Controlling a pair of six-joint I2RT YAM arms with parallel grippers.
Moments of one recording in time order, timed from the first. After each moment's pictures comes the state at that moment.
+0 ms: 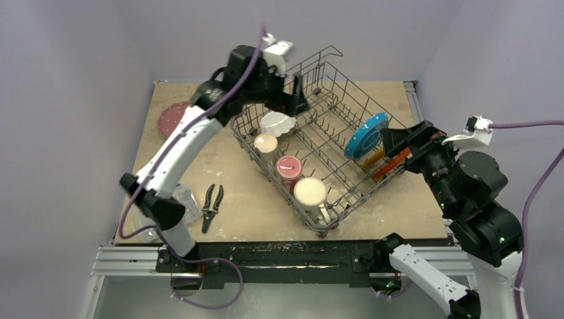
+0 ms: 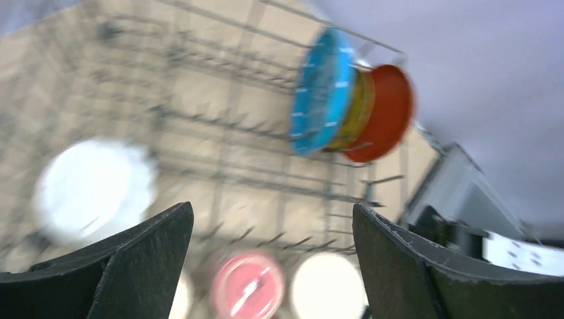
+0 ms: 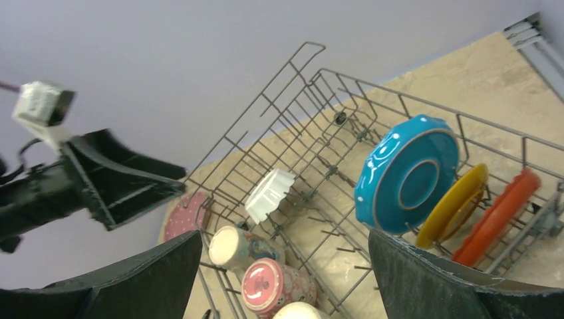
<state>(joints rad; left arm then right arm) -0.67 1.79 2.10 -0.74 0.36 -0.26 0.47 0.70 1.46 -0.91 0.37 0.65</state>
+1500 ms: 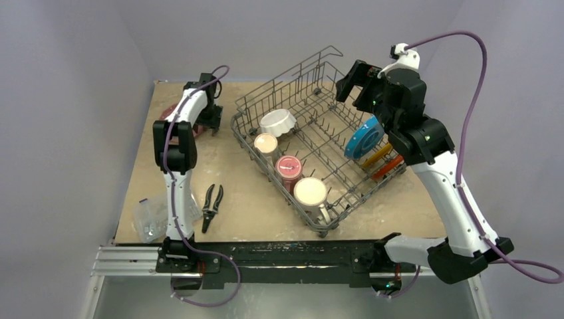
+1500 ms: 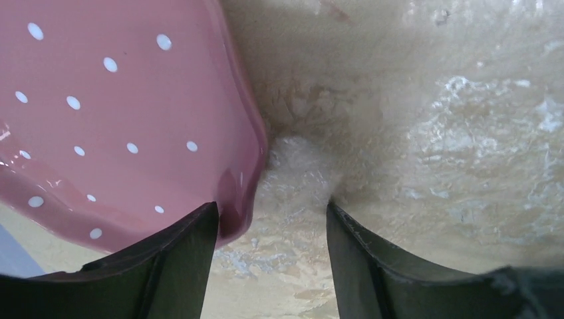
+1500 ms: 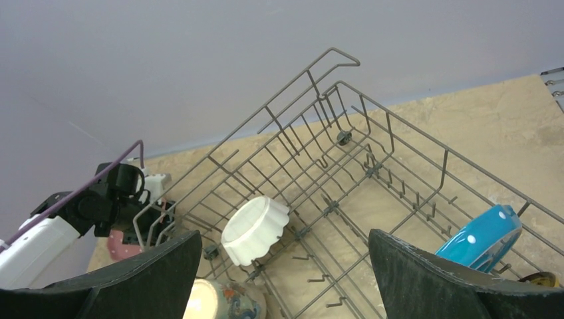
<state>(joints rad) -0.07 2.38 2.07 -1.00 -0.24 0.01 0.47 1.22 1.65 -0.65 0.32 0.47</state>
